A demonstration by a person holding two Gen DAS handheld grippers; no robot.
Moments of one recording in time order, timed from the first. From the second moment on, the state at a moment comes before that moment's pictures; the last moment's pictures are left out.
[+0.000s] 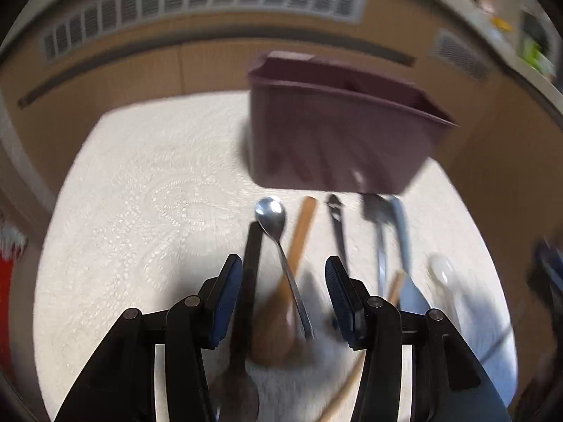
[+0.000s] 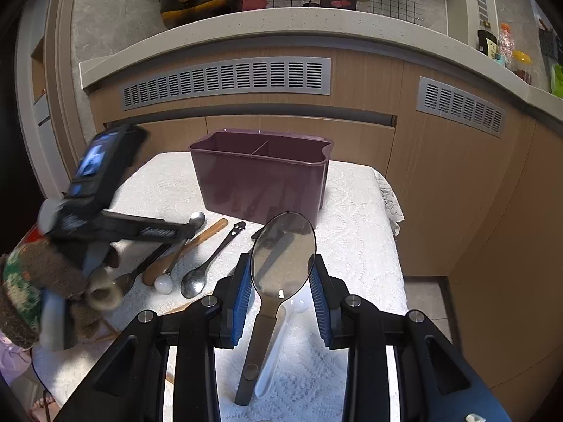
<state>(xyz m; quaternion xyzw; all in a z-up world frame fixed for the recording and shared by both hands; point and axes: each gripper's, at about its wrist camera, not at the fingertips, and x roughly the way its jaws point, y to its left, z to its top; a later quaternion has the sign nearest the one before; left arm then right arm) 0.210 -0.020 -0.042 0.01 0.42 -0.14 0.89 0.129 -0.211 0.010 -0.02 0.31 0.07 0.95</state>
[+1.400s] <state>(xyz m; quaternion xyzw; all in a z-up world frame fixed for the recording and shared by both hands) 0.116 -0.011 0.020 0.01 0.28 -0.17 0.95 0.103 -0.197 0.038 -0.04 0.28 0.07 0.96</state>
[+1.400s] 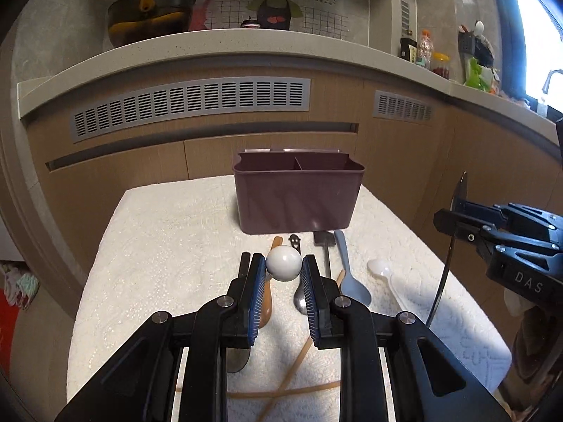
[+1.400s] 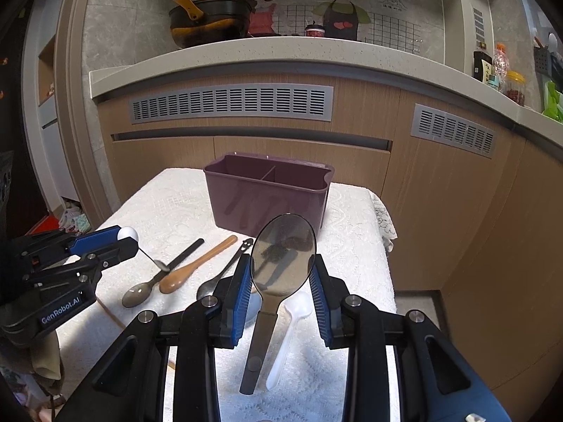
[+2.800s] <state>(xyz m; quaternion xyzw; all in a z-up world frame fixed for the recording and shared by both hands) 0.345 -0.032 0.068 -0.11 0.31 -0.25 0.91 0.314 -0.199 0.060 -0.06 0.25 0.04 0.97</state>
